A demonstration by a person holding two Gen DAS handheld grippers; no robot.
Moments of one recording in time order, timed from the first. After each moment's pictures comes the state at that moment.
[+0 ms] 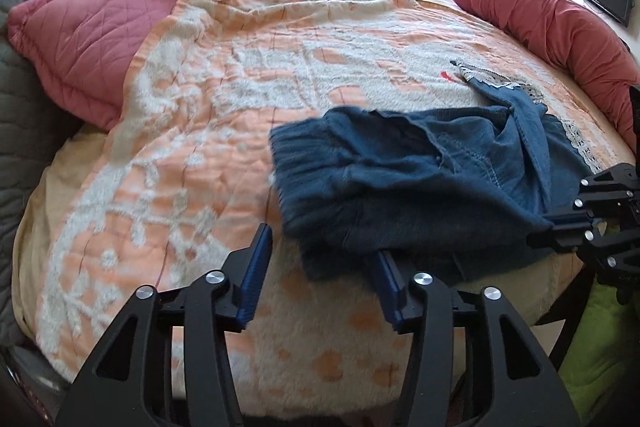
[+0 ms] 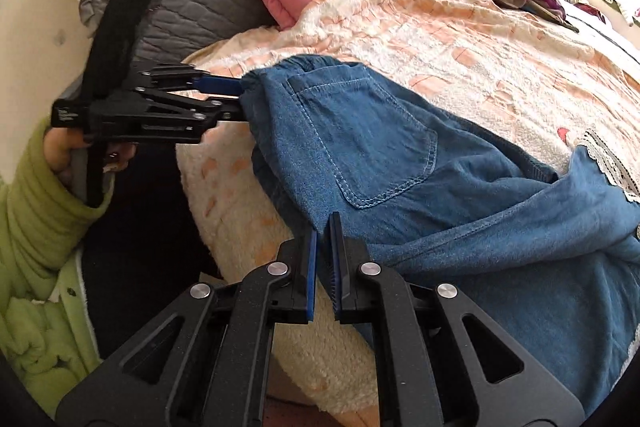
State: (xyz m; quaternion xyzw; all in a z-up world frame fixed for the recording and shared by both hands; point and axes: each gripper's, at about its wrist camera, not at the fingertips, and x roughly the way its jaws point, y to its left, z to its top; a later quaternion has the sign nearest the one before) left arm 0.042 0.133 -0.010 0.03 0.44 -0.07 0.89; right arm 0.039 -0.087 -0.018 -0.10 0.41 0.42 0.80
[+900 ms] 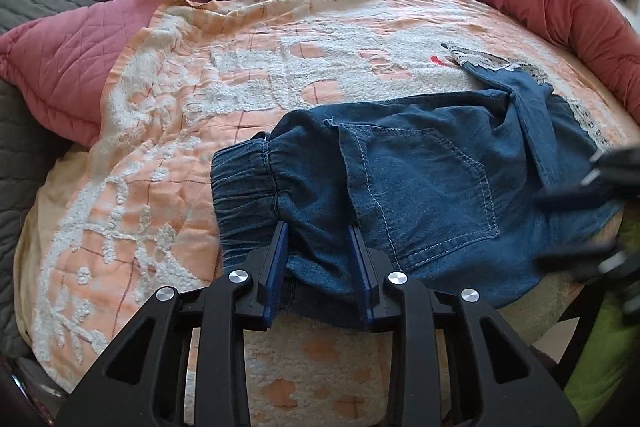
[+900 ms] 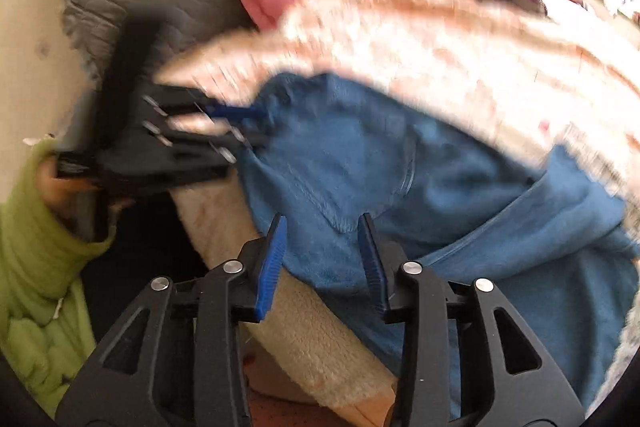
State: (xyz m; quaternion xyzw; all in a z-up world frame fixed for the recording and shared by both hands) left arm 0.058 0.091 -0.024 0.07 0.44 -0.07 0.89; right arm 0.046 -0.079 -0.020 -0.10 0.45 0.37 0.81
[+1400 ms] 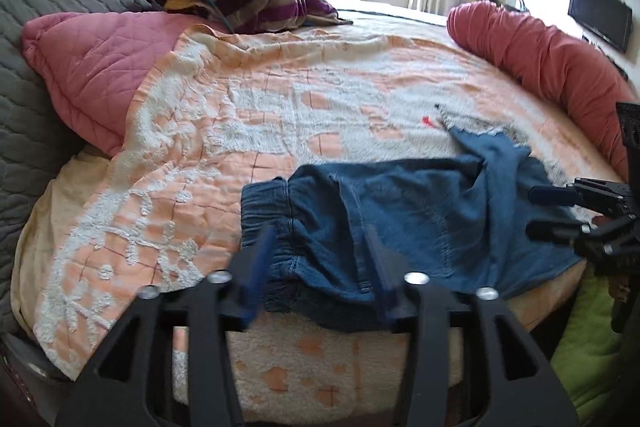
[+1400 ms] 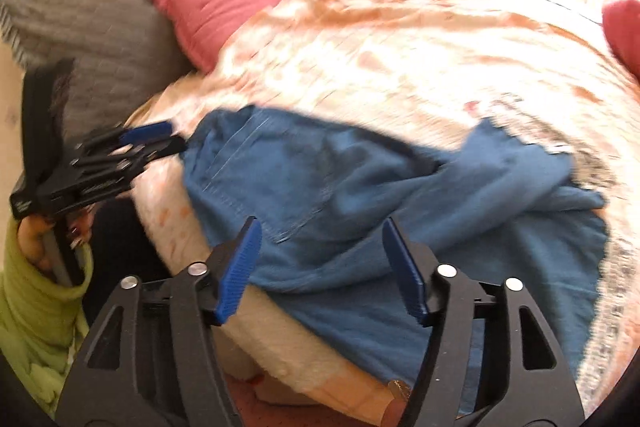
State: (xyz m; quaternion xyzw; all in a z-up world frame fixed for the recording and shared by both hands) left arm 0.037 0.102 0.029 0.00 0.39 -0.07 0.92; right arm 0.056 -0.147 0.018 -0.02 0.42 0.29 0.86
